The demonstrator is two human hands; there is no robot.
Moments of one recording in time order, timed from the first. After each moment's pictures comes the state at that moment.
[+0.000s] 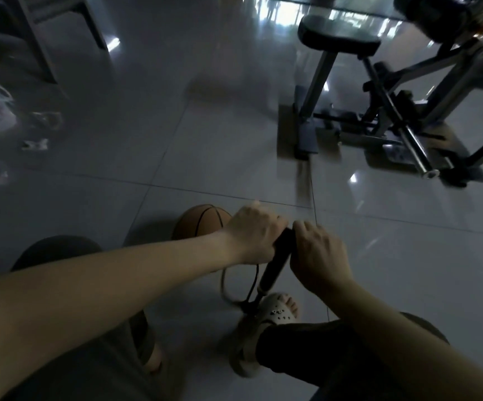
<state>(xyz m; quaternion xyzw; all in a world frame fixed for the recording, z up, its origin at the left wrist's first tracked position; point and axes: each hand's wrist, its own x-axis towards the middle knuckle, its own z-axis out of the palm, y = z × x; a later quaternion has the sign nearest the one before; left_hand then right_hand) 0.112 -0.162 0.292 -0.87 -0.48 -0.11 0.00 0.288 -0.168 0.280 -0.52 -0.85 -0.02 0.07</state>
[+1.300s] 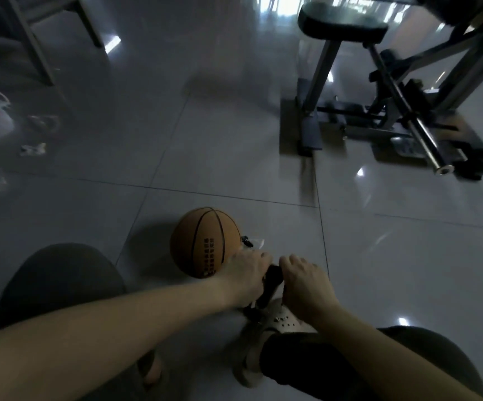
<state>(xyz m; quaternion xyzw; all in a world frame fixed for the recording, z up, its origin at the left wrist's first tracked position) 0.124 -0.172 0.208 -0.81 -0.56 -0.05 -0.16 0.288 -0.165 0.222 -0.50 -0.86 0.11 -0.07</state>
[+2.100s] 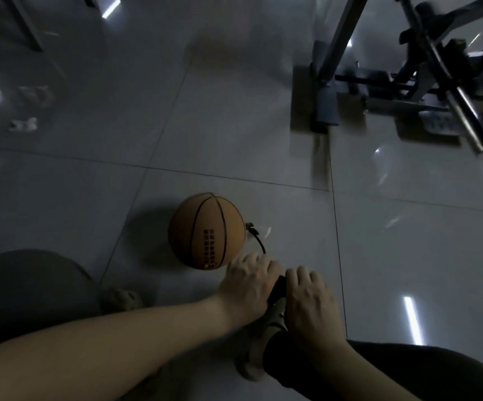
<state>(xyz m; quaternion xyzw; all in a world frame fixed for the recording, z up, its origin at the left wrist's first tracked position) 0.128 -0.180 0.147 -0.81 -0.56 -0.09 -0.11 0.291 -0.184 0.169 -0.54 -0.84 0.06 0.03</state>
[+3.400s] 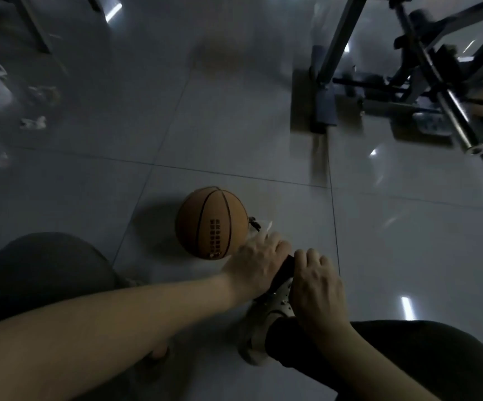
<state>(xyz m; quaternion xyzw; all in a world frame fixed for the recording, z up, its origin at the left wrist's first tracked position) 0.128 -0.187 0.191 -0.83 -0.53 -0.15 -0.04 0.286 -0.200 0.203 -0.58 -0.82 0.00 0.05</state>
